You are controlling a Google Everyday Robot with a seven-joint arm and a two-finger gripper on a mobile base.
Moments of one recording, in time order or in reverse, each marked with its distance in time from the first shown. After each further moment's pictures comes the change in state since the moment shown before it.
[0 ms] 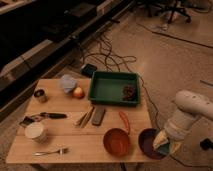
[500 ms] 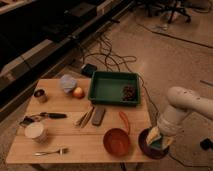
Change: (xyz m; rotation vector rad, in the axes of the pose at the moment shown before) arm -0.011 0.039 -0.002 0.006 0.003 -0.067
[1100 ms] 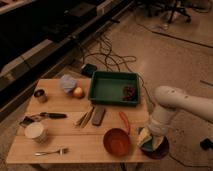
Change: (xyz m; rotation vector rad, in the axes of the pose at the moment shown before) arm 0.022 0.043 0.011 0.017 0.035 -0.121
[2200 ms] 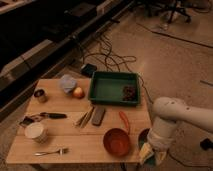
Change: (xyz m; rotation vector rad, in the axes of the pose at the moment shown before) arm 0.055 -0.014 0.027 0.033 0.066 -0.029
